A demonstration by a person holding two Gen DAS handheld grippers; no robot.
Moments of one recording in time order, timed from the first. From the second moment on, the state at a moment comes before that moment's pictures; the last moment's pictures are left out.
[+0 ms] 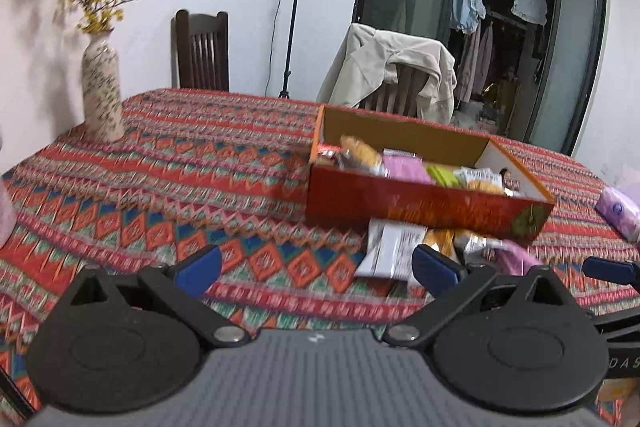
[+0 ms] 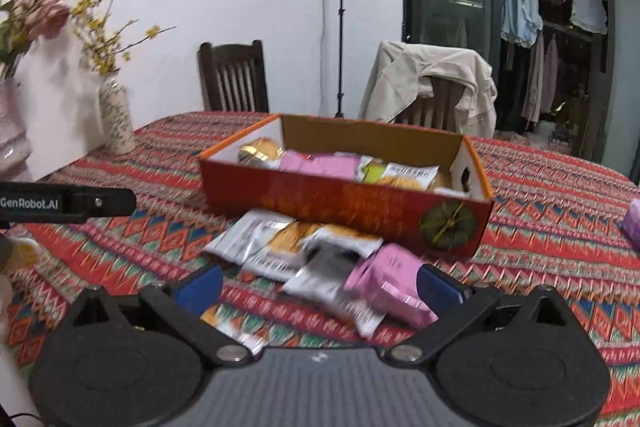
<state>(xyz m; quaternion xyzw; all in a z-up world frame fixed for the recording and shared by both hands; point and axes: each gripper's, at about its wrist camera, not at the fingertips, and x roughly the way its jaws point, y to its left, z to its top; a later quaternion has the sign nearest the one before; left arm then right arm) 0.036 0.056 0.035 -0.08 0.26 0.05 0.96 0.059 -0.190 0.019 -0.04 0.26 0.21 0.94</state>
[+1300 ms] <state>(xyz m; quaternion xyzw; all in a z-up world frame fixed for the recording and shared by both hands) 0.004 0.116 -0.016 -0.14 0.28 0.05 0.95 0.075 -0.108 -0.028 -0.07 0.33 0.25 0.91</state>
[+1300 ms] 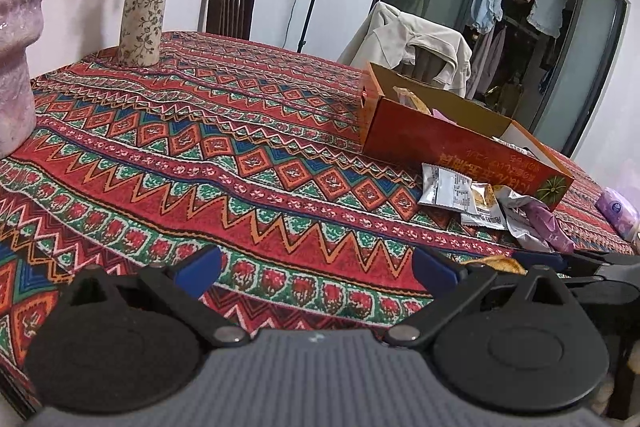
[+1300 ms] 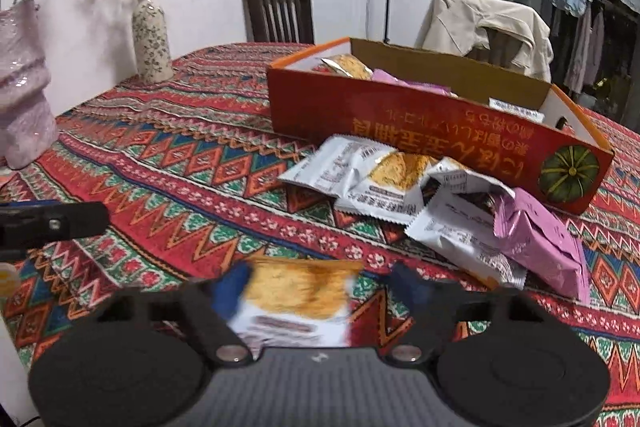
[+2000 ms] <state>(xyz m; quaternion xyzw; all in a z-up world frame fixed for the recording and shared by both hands) 0.042 0.071 0.010 -0.12 0.27 0.02 0.95 0.084 -0.158 0.000 -0.06 0.26 0.22 0.94</state>
